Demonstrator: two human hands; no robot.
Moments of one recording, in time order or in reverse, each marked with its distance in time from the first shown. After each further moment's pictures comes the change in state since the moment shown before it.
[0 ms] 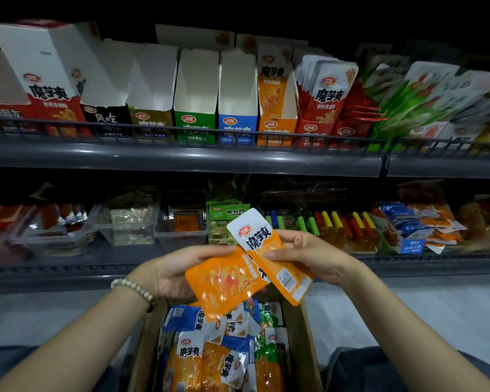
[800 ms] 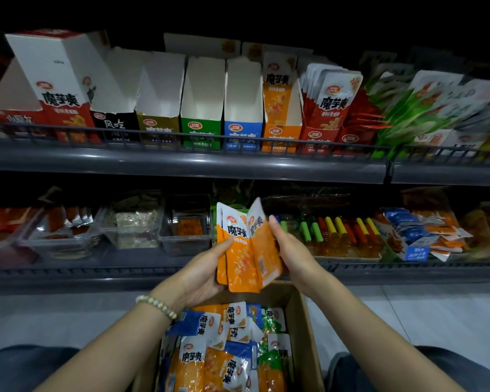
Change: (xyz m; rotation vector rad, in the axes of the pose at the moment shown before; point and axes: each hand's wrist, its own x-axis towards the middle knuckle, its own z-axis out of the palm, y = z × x) left_hand 0.033 -0.013 0.016 -0.186 0.345 0.359; right_hand 0.019 -0.006 0.049 0.098 0.356 -0.106
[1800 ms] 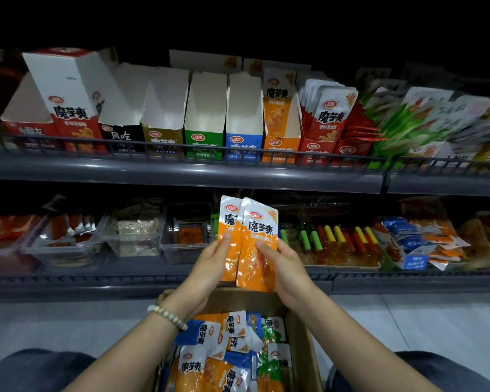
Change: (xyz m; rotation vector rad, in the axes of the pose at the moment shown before) left_hand 0.000 -0.003 0.003 0.398 0.171 0.327; right_hand 0.002 0.014 0.013 0.329 0.081 -0.002
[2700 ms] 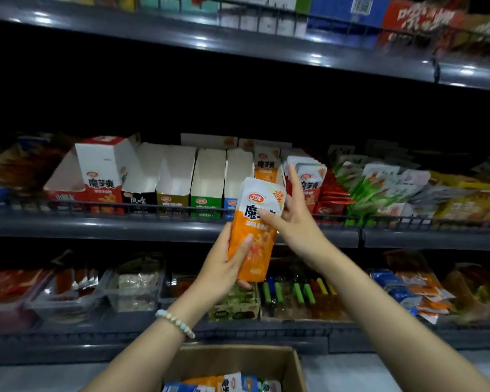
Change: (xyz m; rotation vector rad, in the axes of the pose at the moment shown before) left_hand -0.032 0.115 0.019 0.119 -0.096 0.452; right_hand -0.033 -0.167 0.023 -0.430 -0.233 -0.751
